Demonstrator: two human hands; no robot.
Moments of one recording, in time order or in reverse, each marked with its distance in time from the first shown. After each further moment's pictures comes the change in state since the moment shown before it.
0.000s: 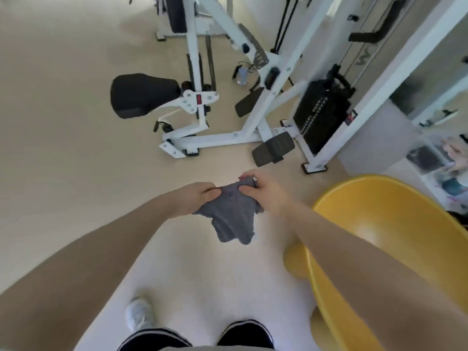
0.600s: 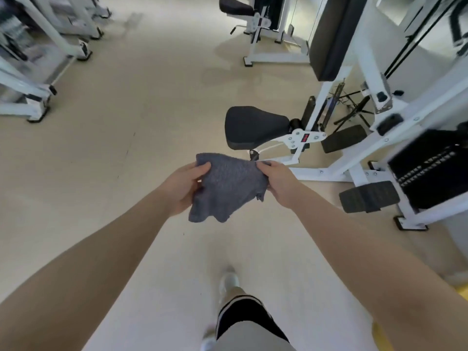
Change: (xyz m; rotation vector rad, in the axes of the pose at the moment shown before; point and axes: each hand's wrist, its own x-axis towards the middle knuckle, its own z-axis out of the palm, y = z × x) left_hand -0.117 -0.210 -0.339 -1.052 0.429 -0.042; right_hand 0.233 -0.242 0.291 0.398 -0.078 0.070
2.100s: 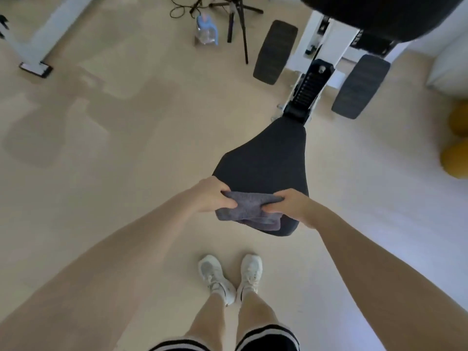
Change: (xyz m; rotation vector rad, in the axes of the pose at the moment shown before) left_hand 0.759 0.207 -0.065 1.764 -1.124 -0.059; right_hand 0.576 -0.044 0.041 0.113 0.510 0.561
